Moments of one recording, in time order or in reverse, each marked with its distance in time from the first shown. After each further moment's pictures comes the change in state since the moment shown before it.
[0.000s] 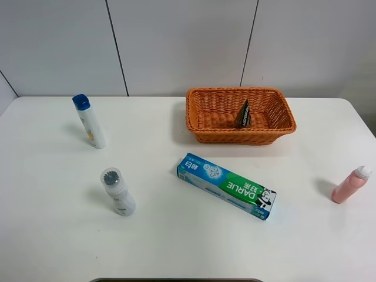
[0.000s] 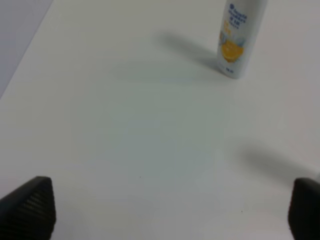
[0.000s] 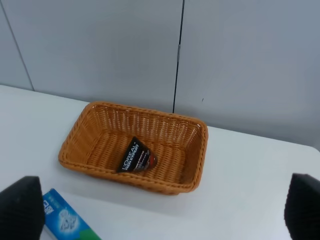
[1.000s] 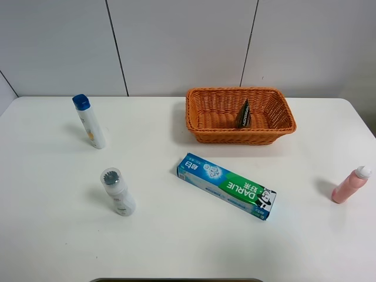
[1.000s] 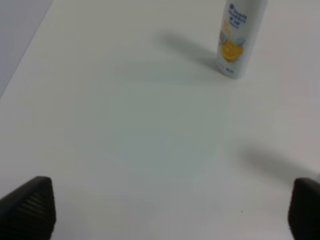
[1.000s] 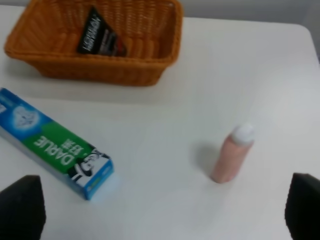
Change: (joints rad) left arm 0.000 0.000 0.000 0.000 0.000 0.000; right arm -0.150 -0.584 0.696 -0.023 -0.006 0.038
